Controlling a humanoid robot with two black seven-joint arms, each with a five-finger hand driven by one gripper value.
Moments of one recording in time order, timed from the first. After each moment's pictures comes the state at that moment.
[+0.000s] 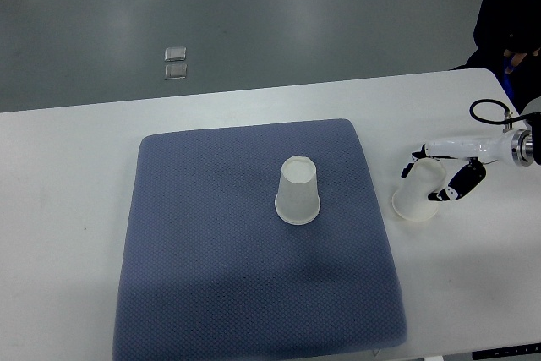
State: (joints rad) left arm 0.04 0.00 -0.20 -0.12 0.12 -0.18 0.06; right arm 0.89 -0.80 0.22 1.11 -1.44 0.34 0.38
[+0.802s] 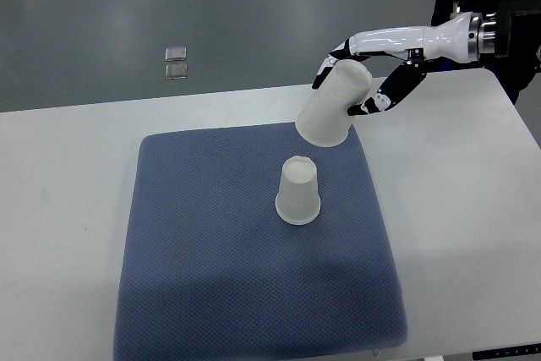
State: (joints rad) left arm 0.04 0.00 -0.20 -0.12 0.12 -0.18 0.06; right arm 1.15 -0.67 0.44 1.21 -1.29 0.61 0.40
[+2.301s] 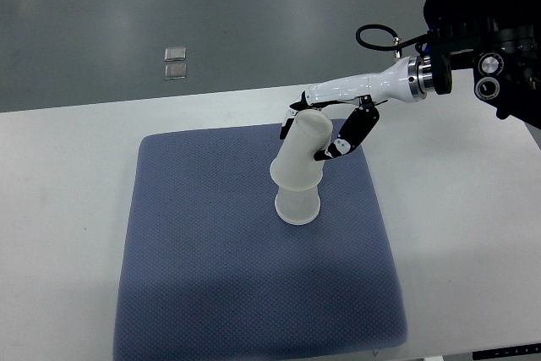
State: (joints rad) left arm 0.04 0.00 -0.20 -0.12 0.12 -0.18 0.06; right arm 1.13 -0.55 0.37 1.23 -1.31 0.61 0.28
